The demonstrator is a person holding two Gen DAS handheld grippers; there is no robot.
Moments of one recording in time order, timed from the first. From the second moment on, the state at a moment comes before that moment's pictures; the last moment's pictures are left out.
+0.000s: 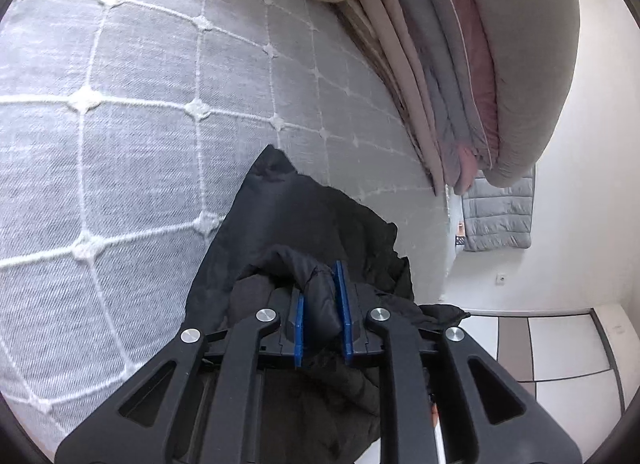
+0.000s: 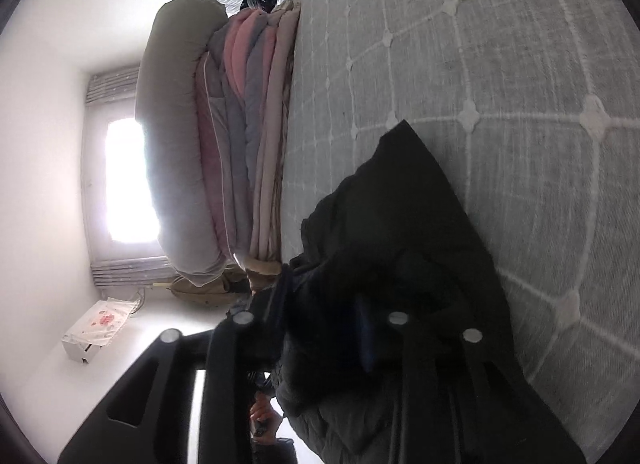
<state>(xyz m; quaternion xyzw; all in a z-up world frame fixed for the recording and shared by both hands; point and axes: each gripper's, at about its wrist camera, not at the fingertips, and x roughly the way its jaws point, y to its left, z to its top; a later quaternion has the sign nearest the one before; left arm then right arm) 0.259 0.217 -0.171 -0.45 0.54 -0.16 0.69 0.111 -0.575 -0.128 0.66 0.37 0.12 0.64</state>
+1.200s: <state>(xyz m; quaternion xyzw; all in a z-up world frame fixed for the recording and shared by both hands) 0.200 0.161 -0.040 -0.19 0.47 -0.33 0.80 0.089 -0.464 -0.030 0.40 0.50 0.27 0.72</state>
